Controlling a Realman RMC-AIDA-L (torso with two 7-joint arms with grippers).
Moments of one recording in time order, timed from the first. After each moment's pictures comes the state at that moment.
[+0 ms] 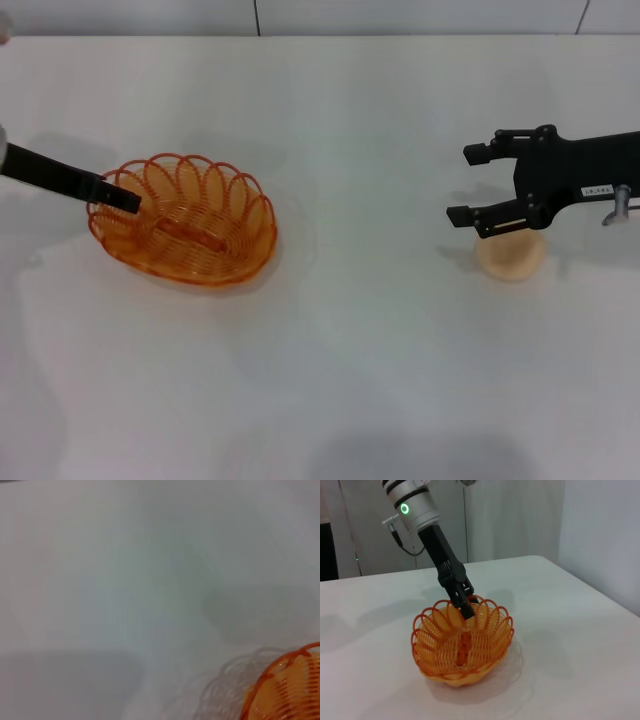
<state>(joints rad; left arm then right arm) -0.77 -1.95 0.72 0.68 2.69 1.28 -2.25 0.64 2.01 -0.93 -0.76 -1.99 -1.43 1.38</state>
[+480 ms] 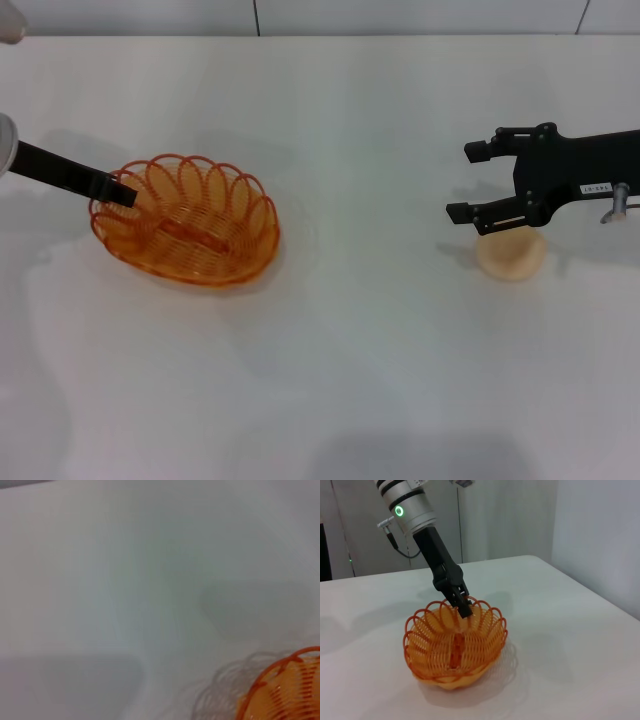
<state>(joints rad) -0.78 -1.96 0.72 0.67 2.69 1.27 -2.22 0.64 2.01 -0.93 -0.75 -1.99 -1.42 1.39</state>
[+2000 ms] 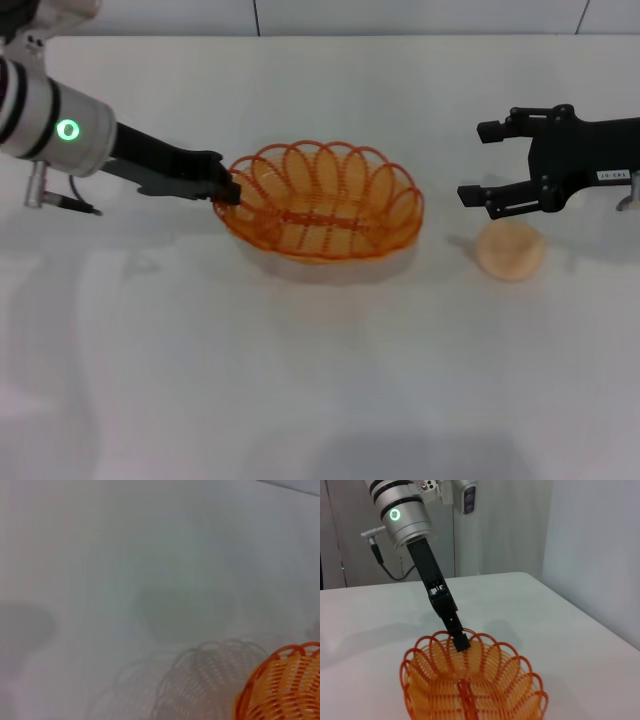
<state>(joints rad) -0.77 -2.07 0.88 0.86 2.51 1.43 -2.67 0.60 2.00 -0.94 -0.83 -1.93 -1.44 1.38</state>
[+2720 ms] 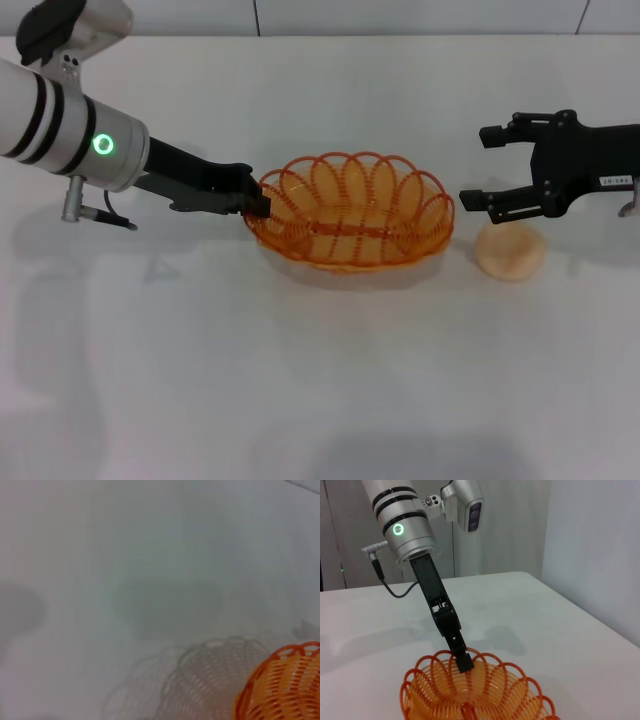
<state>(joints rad) -0.80 -2.08 0.90 0.76 2.46 1.38 -2.68 0.59 2.01 -0.94 -0.84 -1.93 -1.44 1.38</state>
